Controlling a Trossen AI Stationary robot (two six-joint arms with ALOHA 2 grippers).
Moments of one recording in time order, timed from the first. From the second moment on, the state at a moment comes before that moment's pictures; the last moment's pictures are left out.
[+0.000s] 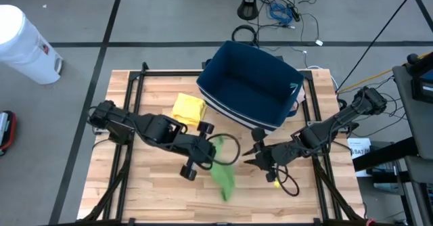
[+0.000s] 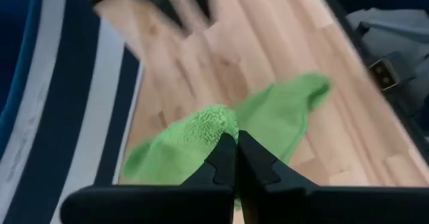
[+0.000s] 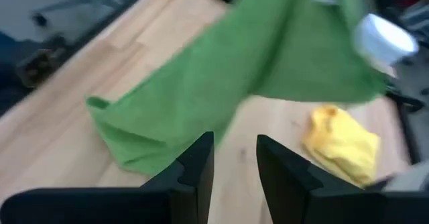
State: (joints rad) left arm -0.37 1.76 2.00 -1.16 -0.15 0.12; right arm 0.51 1.30 1.02 -0.32 0.37 -0.16
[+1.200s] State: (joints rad) left arm -0.40 1.76 2.00 -1.04 -0.12 0.22; right arm 0.47 1.41 1.02 -0.14 0.39 -0.37
